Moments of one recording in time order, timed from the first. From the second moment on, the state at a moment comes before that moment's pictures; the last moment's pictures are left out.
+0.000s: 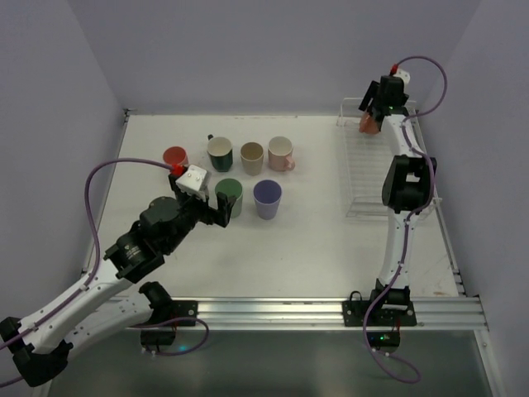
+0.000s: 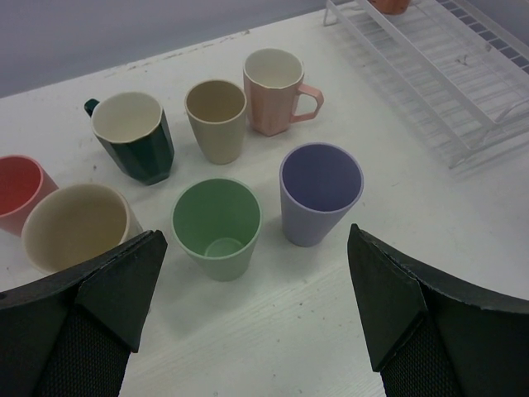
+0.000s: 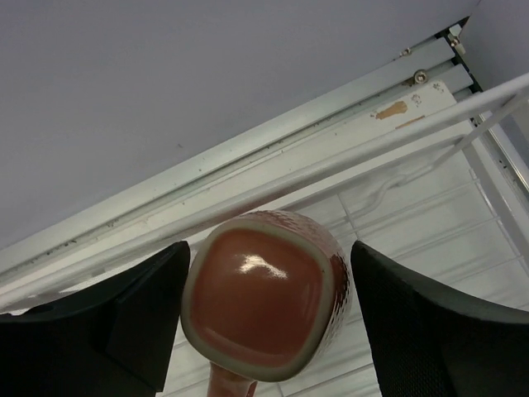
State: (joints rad) left arm -0.80 0.70 0.77 -0.25 -0.32 -0.12; right arm -0.06 2.44 2.24 -0.30 0.24 0.29
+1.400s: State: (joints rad) left arm -0.76 0.97 0.87 0.09 0.22 -0.49; right arm 0.00 1.11 0.77 0.33 -0.29 0.95
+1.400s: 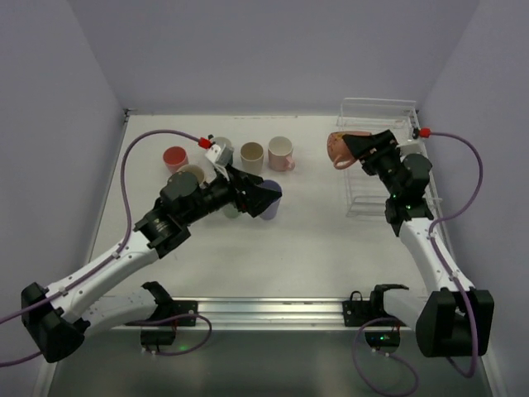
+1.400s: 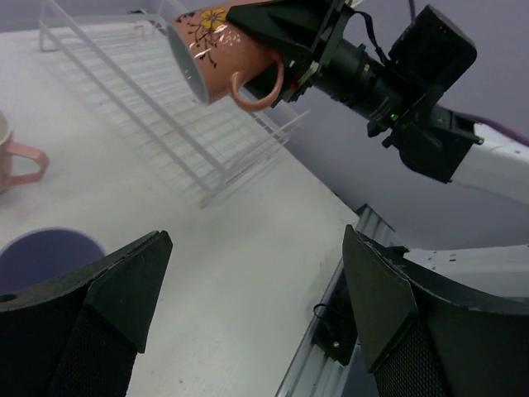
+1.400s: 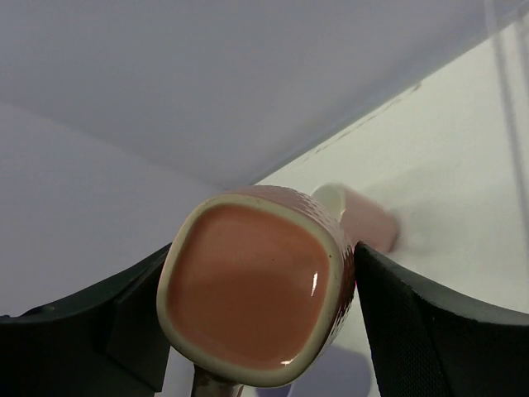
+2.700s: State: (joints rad) left arm -0.84 1.45 1.07 0.36 0.35 -0.79; right arm 0.15 1.10 0.36 1.07 -0.63 1.51
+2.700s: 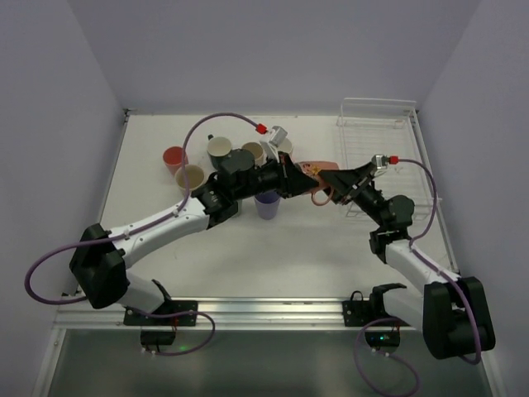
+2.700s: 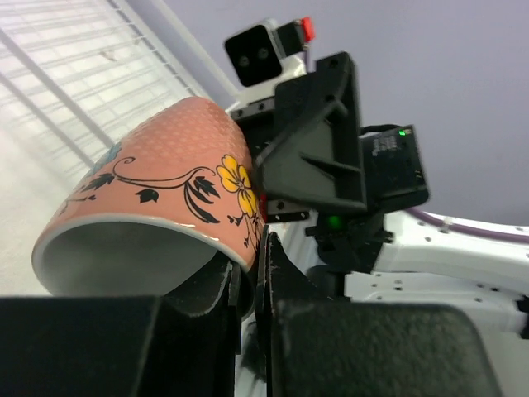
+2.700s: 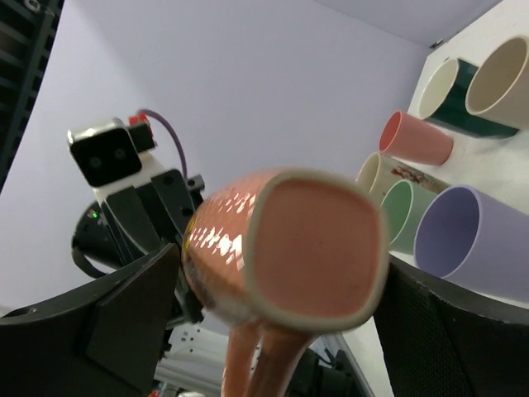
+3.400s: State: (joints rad) left arm -0.89 1.88 1.88 -0.63 0.06 -0.31; right arm 0.17 0.42 0.53 -0.18 -0.11 0.85
